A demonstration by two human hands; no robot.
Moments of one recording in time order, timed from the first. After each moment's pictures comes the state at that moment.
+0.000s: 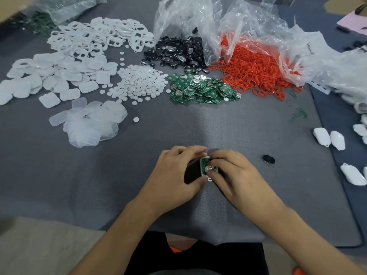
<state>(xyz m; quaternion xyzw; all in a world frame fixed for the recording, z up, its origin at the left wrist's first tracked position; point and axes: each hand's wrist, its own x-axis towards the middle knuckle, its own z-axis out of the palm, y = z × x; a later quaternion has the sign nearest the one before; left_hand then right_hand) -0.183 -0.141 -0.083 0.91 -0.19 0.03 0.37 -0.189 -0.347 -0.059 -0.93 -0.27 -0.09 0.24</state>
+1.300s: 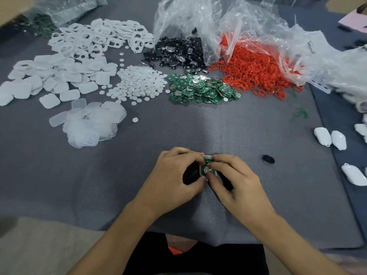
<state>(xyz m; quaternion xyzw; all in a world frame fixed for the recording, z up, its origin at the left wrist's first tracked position) -0.186 -0.143 -0.074 0.91 -0.19 0.04 0.38 -0.201 -0.345 -0.080 -0.90 -0.22 -0.15 0.35</state>
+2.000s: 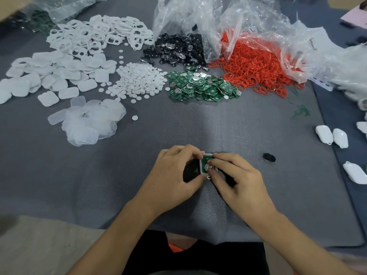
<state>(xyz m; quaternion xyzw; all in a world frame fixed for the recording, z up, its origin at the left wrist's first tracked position) -0.187 -0.143 -0.073 0.90 -0.18 0.03 0.39 -0.198 -0.346 -0.083 -0.90 -0.18 -0.15 0.38</state>
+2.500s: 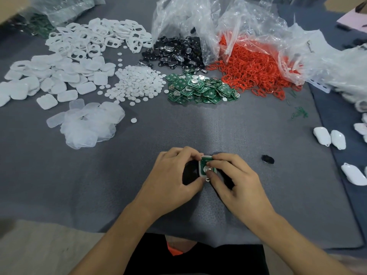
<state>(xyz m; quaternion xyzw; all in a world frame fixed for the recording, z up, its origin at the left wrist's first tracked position) -0.187 -0.143 -0.074 0.91 -0.18 0.03 0.38 -0.195 -0.349 -0.088 -0.90 -0.20 -0.14 0.37</state>
